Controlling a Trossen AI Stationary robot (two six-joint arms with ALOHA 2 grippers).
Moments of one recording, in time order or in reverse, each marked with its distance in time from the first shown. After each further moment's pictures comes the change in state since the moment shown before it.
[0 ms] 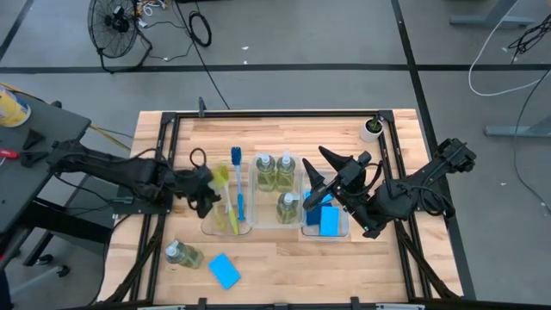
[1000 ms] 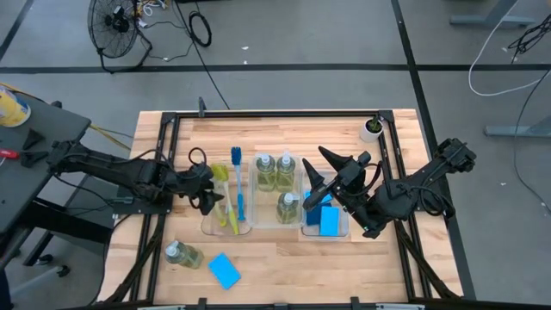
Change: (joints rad) left arm 0.000 0.002 -0.028 0.019 -0.112 0.014; right arm 0.000 0.000 0.000 -0.008 0.000 0.000
